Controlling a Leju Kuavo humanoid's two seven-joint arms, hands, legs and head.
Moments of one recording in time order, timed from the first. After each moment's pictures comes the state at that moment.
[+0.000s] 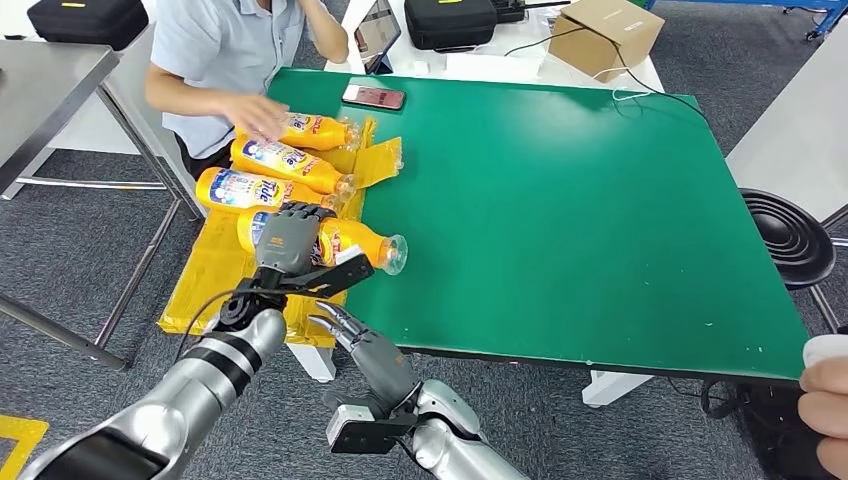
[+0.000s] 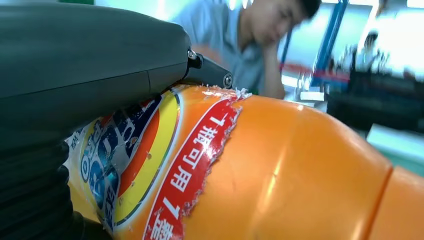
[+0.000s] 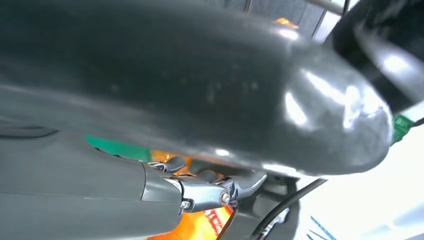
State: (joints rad) left arm -0.65 -0.05 -0.48 -0.70 -0.87 0.46 -0.09; right arm -0.34 0.34 0.76 -0.70 0.40 -0.34 -0.68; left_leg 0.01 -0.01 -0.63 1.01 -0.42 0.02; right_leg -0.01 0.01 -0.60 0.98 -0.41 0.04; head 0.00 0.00
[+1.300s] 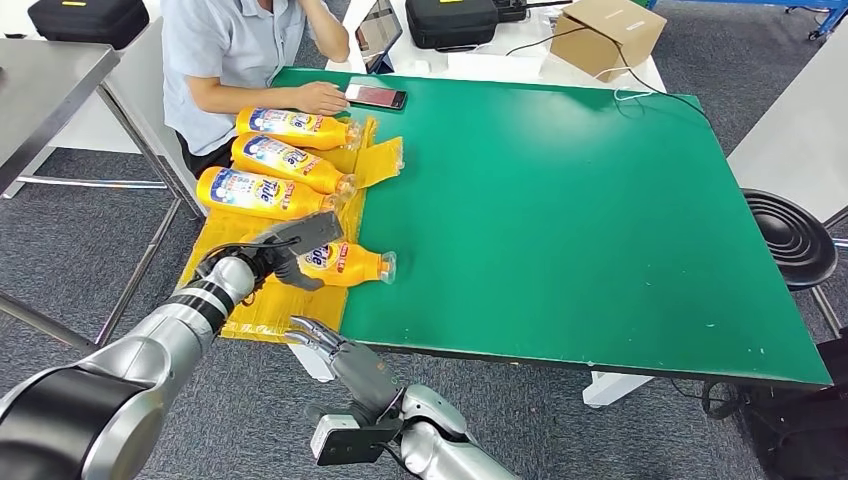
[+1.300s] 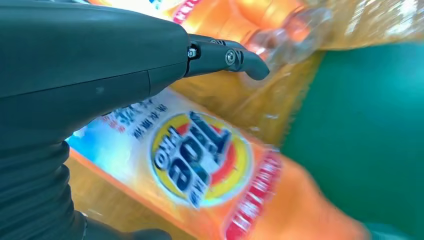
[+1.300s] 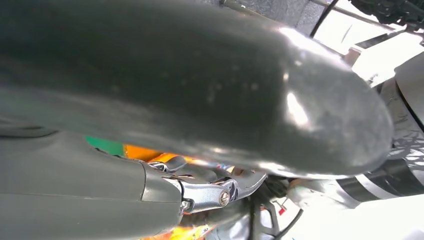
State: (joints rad) left arm -0.88 -0.04 -0.29 -0.36 -0.67 -0.14 -0.18; right arm -0.36 0.36 0.83 -0.67 0.36 -0.27 -0.68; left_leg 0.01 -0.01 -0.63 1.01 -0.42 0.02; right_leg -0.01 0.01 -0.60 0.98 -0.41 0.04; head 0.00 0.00
